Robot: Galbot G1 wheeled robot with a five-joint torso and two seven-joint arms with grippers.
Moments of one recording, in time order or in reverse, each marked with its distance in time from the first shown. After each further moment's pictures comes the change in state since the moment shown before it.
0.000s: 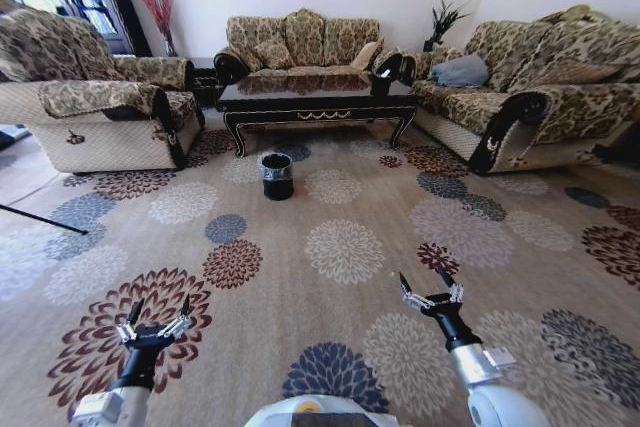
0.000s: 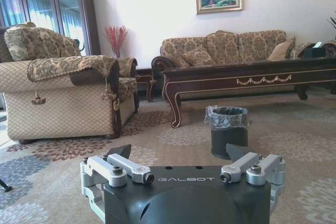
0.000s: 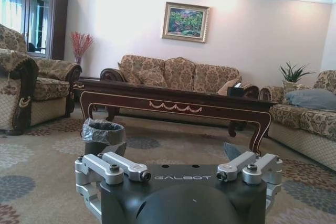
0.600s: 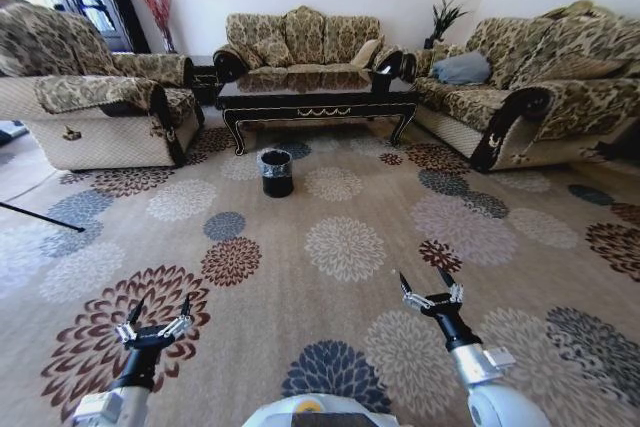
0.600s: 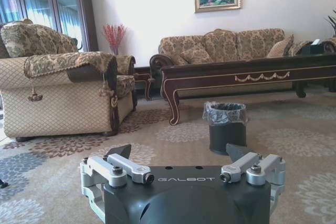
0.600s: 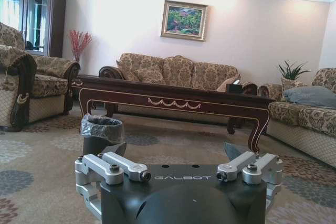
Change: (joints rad) left arm 0.000 0.000 0.000 0.000 0.000 0.000 0.000; right arm 0.000 0.000 0.000 0.000 0.000 0.000 0.000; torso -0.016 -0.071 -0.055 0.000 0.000
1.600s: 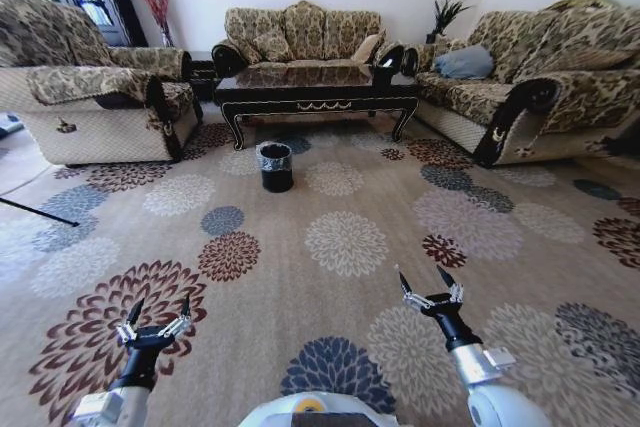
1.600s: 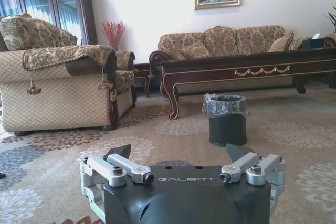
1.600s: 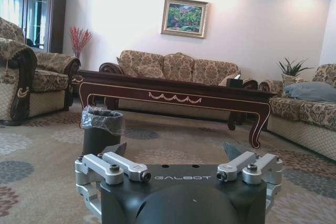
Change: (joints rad) left arm 0.000 0.000 0.000 0.000 0.000 0.000 0.000; right arm 0.000 0.000 0.000 0.000 0.000 0.000 0.000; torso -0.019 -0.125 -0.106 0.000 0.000
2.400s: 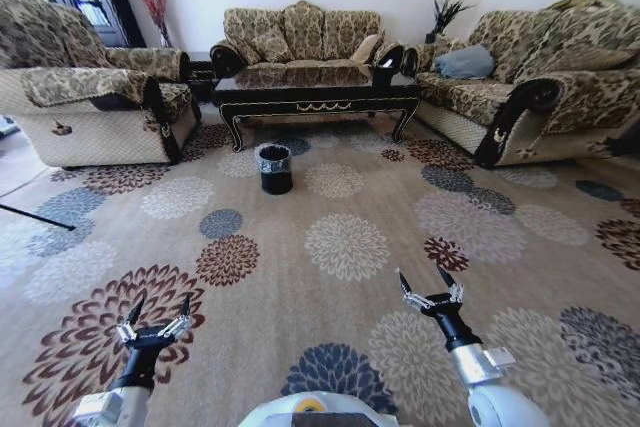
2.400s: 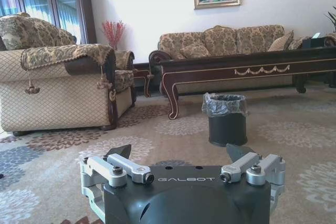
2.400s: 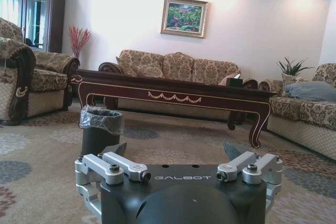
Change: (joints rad) left arm 0.000 0.000 0.000 0.000 0.000 0.000 0.000; right arm 0.000 0.000 0.000 0.000 0.000 0.000 0.000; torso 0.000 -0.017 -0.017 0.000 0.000
